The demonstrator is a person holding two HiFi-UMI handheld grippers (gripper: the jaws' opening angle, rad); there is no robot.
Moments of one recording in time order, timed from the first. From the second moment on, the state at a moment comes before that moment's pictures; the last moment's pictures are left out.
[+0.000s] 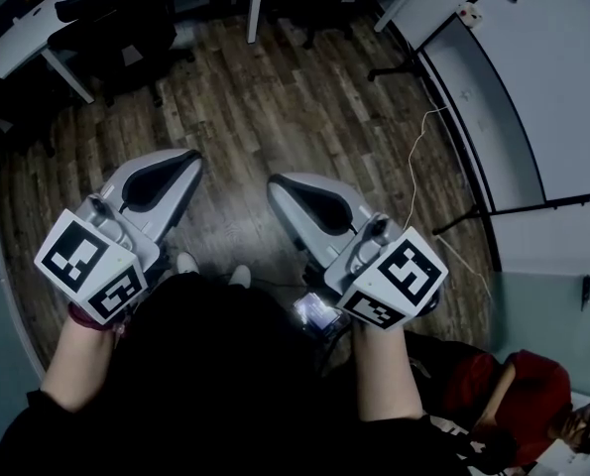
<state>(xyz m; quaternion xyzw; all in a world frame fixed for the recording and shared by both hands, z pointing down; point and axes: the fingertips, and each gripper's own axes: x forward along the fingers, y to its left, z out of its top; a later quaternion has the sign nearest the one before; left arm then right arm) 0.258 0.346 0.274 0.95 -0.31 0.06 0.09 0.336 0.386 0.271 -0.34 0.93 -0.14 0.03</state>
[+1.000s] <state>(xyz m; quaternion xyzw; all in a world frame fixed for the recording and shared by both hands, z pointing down) 0.203 0.232 0.255 0.96 -0.28 0.03 0.09 0.280 0.282 0.243 -0.37 0.92 -0.11 0.02</state>
